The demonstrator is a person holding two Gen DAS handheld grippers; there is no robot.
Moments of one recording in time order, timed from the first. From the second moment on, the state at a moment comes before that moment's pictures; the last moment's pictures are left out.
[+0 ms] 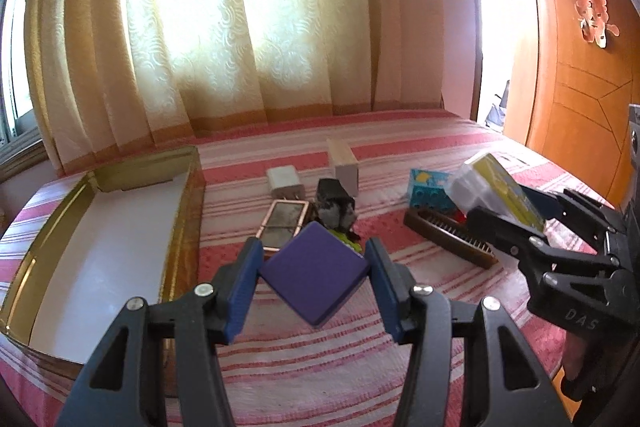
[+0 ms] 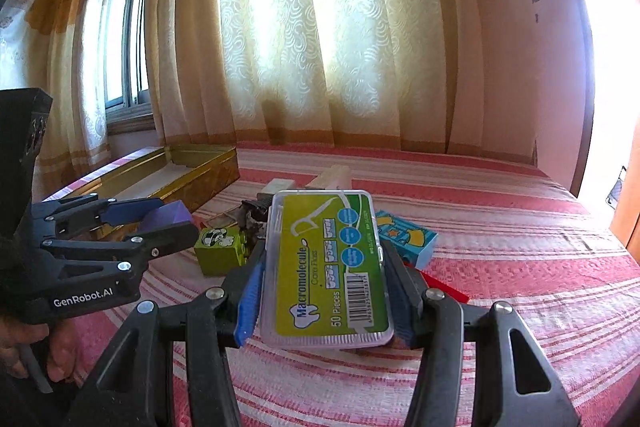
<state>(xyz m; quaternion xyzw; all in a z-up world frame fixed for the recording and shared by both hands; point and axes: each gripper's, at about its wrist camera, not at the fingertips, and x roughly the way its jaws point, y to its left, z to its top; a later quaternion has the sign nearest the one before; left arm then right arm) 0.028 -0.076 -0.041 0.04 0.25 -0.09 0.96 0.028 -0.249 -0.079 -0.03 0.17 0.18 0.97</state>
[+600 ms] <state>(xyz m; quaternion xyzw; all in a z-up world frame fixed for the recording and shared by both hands) 0.010 -0.066 -0.033 0.02 0.19 -0.06 0.98 0.009 -0.255 -0.077 -0.02 0.10 0.16 0.98</state>
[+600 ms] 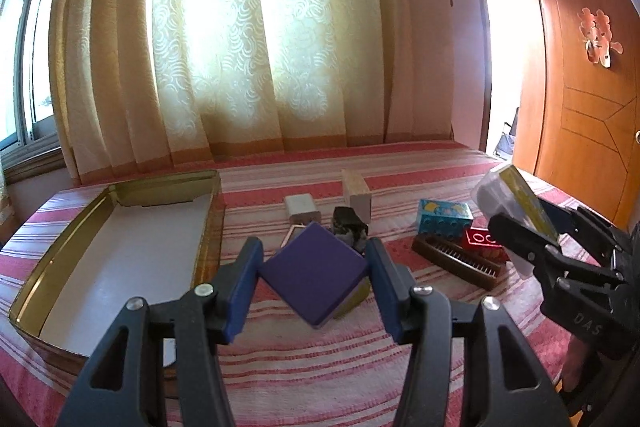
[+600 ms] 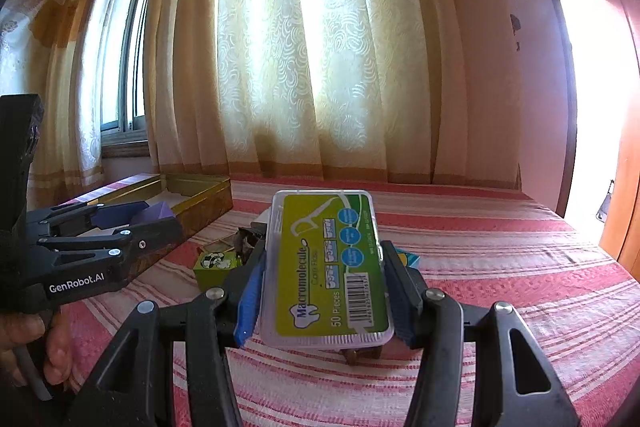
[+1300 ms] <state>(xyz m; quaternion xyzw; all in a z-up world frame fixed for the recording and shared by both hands) -0.001 -0.057 -0.029 0.01 0.15 -0.05 0.99 0.000 -0.257 -0.077 -0.01 0.07 0.13 0.99</state>
